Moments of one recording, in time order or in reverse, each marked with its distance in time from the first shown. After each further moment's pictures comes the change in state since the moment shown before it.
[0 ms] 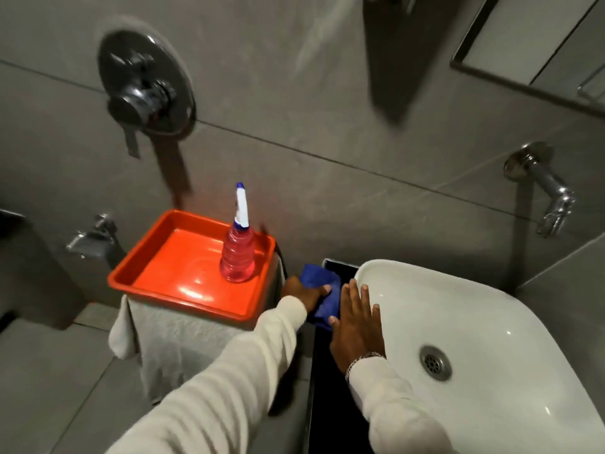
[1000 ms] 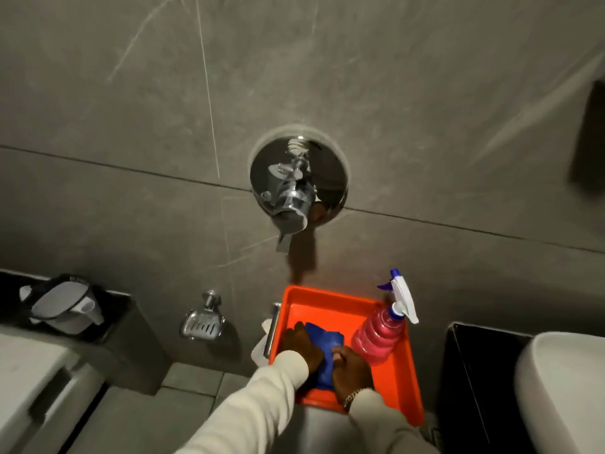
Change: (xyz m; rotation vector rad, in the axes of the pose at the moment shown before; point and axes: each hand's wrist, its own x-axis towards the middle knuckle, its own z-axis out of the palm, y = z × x) left_hand 0.109 -0.028 -0.296 0.610 -0.104 0.023; right_hand 0.102 -0.293 0.109 0.718 -0.049 0.239
